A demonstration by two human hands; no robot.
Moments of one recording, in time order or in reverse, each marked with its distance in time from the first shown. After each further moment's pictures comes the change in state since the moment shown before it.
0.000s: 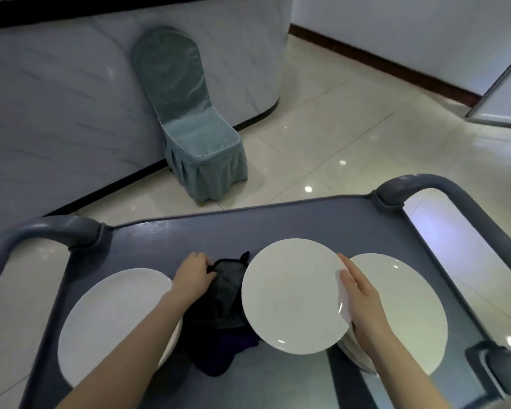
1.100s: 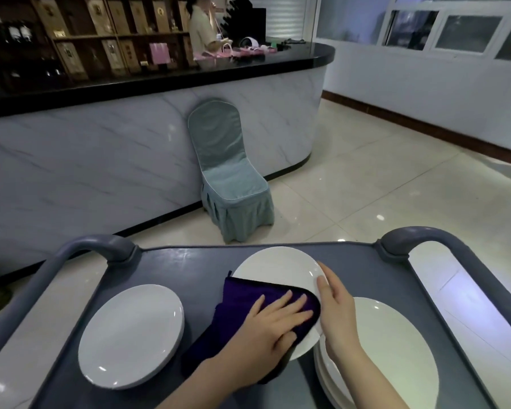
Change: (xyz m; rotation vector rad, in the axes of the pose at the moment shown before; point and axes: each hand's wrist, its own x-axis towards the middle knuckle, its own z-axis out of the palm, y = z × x) left_hand -0.136 0.144 0.011 -0.024 0.037 0.727; right_hand 0.003 -0.050 0.014 0.072 -0.077 -0.243
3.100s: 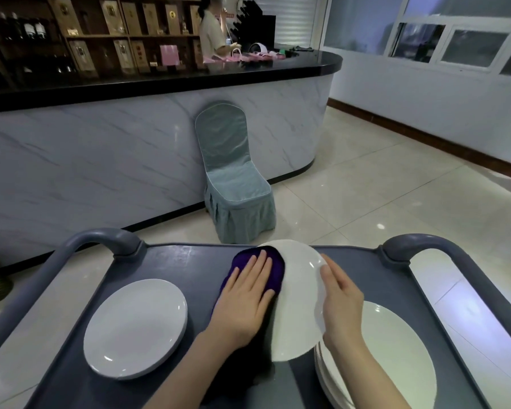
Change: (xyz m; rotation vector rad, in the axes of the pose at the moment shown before) left_hand 0.005 -0.019 -0.035 0.300 0.147 -0.305; right_hand -0.016 -0.038 0.011 0.209 0.076 -0.022
